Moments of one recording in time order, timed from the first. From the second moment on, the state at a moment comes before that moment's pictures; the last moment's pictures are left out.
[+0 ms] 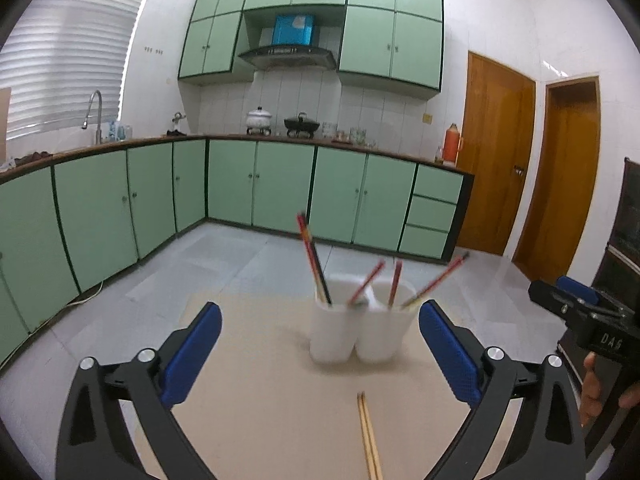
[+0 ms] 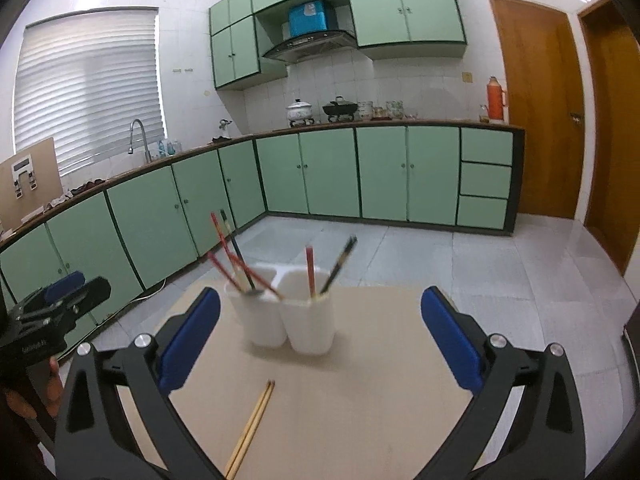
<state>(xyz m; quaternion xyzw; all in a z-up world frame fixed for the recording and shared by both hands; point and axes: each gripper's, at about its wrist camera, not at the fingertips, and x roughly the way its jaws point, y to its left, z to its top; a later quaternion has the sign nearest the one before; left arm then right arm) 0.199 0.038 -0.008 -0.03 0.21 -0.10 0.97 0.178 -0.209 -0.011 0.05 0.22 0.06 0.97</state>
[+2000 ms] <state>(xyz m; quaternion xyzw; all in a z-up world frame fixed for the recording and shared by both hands) 0.081 0.071 -0.153 0.02 0.32 -0.06 0.94 0.066 -0.101 -0.197 -0.01 0.39 0.13 0.91</state>
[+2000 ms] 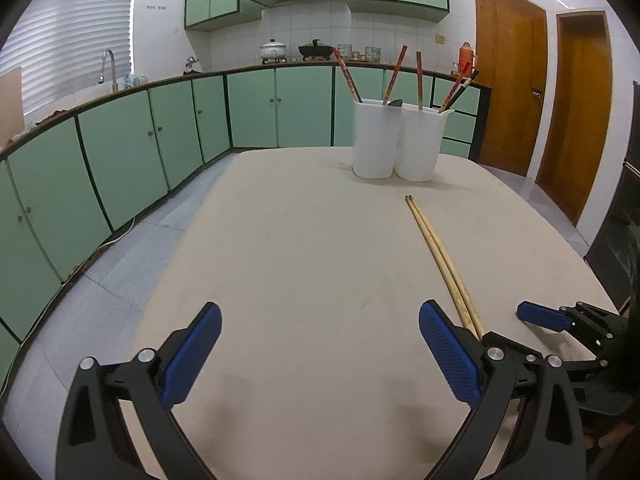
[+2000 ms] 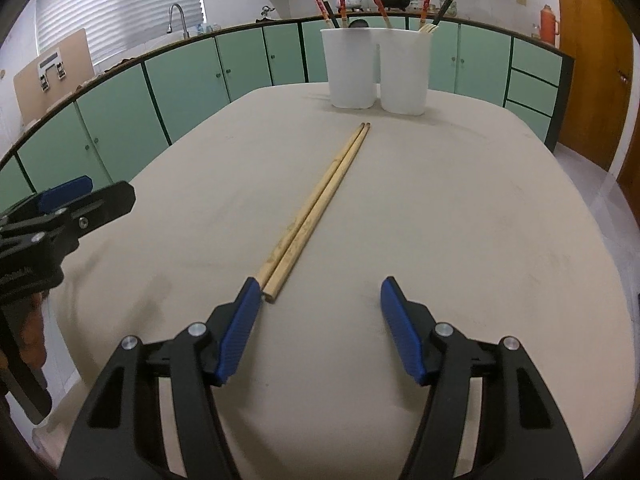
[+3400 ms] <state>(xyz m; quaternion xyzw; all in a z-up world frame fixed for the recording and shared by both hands) 0.087 0.040 -0.149 0.00 0.32 -0.09 0.94 0.061 -0.140 -0.197 0.04 0.36 0.05 0.93</state>
